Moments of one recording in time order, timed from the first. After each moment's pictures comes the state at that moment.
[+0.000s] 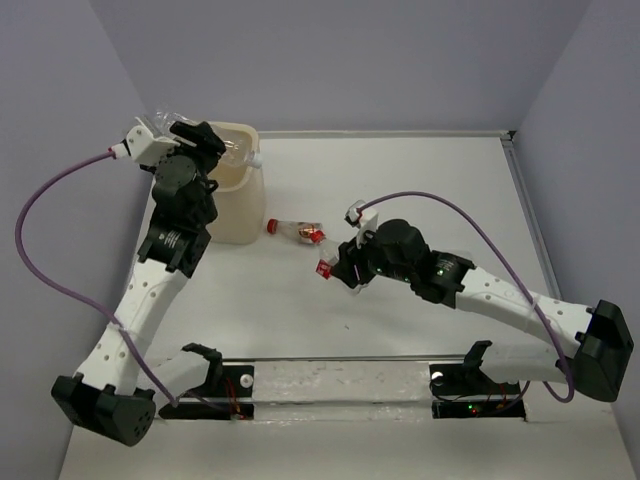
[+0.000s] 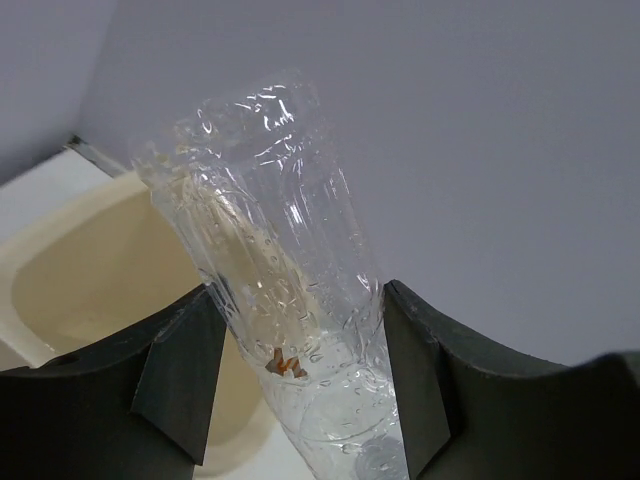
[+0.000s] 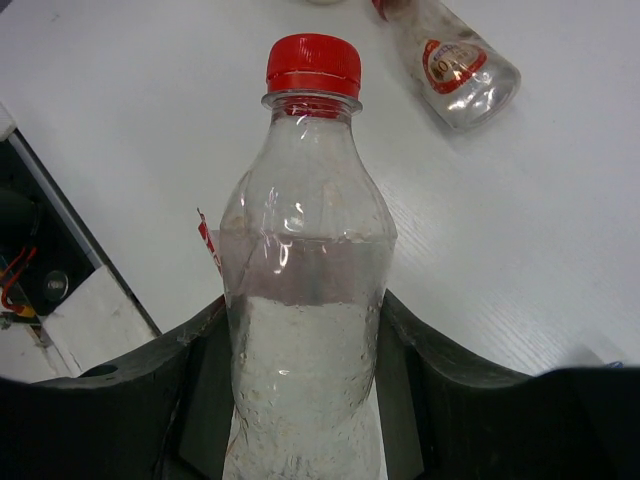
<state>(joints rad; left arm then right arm) -0.39 0.97 1.12 -0.01 -0.65 -0.63 0.93 1.18 0.89 -0.19 -0.04 0.24</state>
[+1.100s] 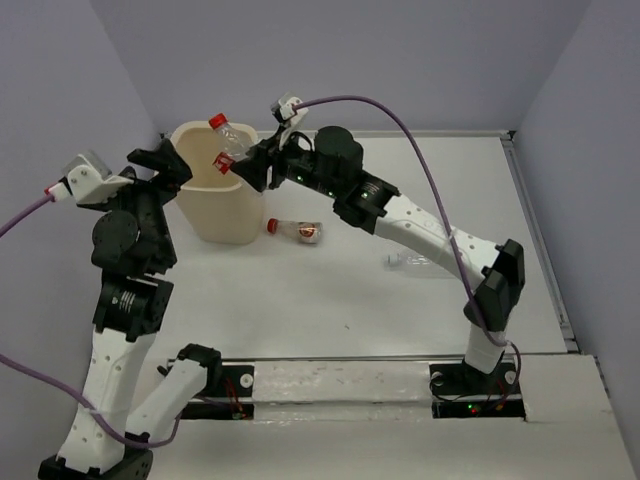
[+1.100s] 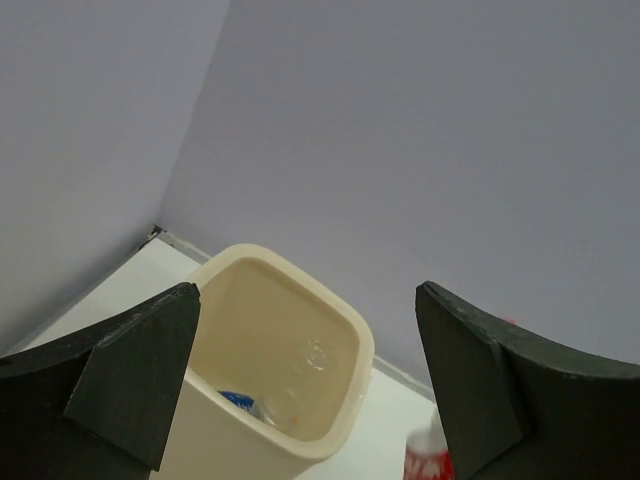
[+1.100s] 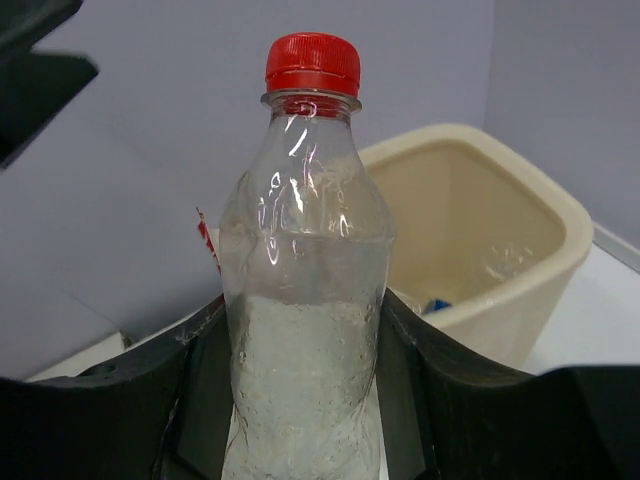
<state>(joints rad) -0.29 0.83 1.18 -0.12 -0.62 -0.37 0.93 1.75 1.74 0.08 -0.17 0.20</state>
